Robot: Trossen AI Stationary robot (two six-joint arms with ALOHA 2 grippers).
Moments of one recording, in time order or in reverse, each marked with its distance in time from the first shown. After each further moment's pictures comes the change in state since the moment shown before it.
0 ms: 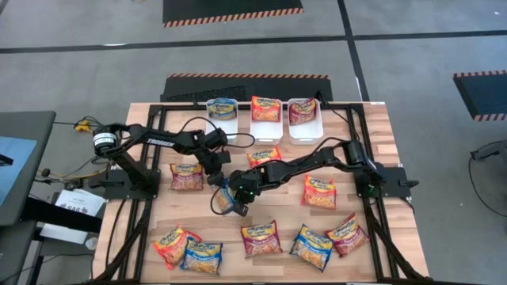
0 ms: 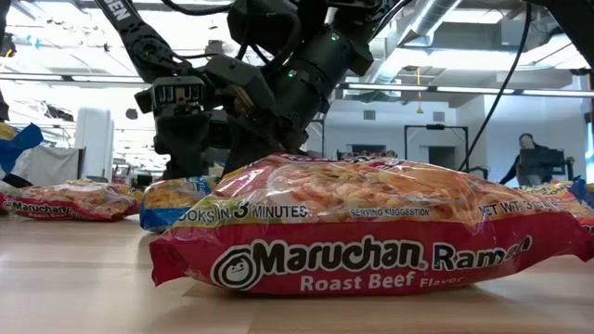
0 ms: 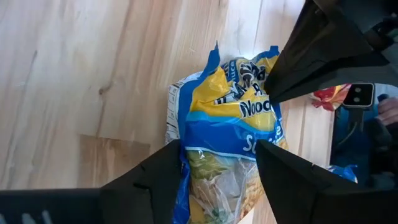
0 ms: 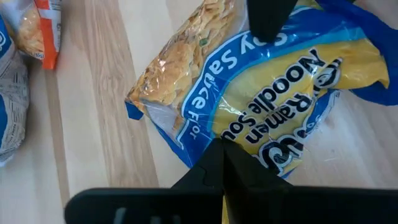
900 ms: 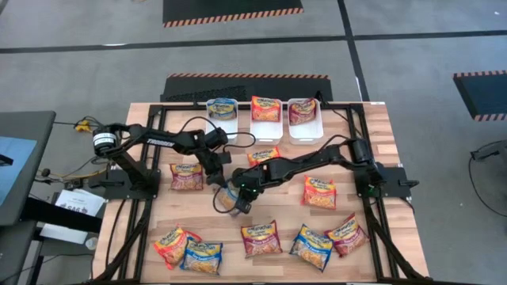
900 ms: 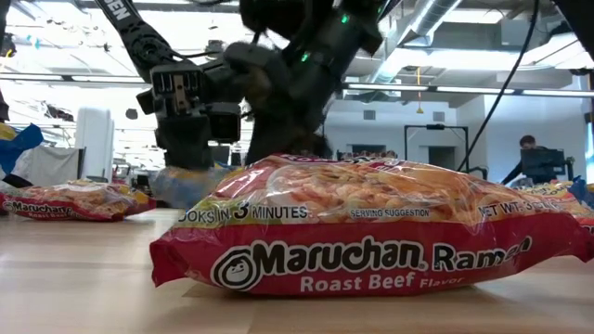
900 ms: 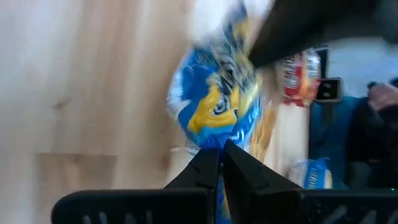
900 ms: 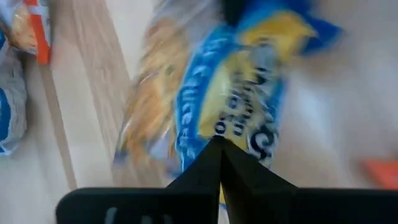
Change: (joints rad) left arm -0.002 -0.002 0.003 0.028 0.089 0.002; right arm -0.002 -0.077 -0.001 -0.126 0.001 0.056
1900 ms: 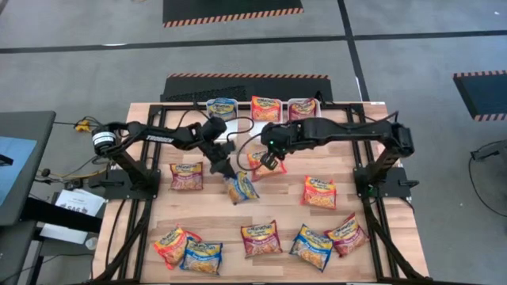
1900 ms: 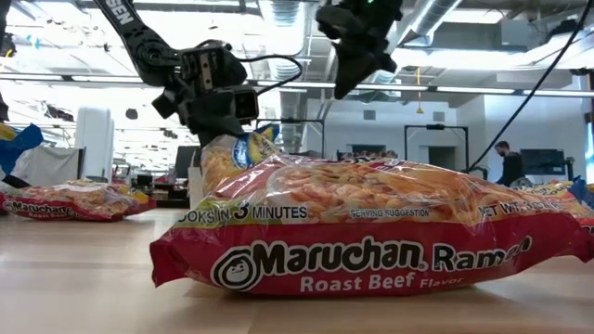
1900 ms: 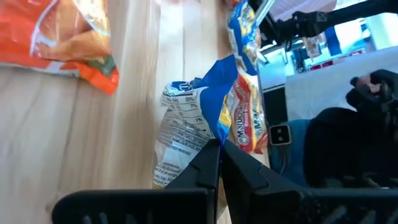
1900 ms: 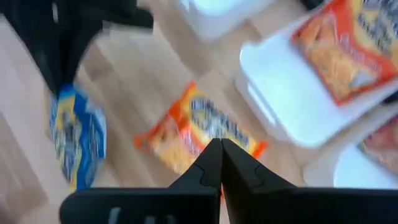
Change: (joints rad) left arm 0.085 -0.002 0.009 0.304 0.146 -0.155; right arm -0.172 -0.404 0.003 -0.480 0.320 -0.085
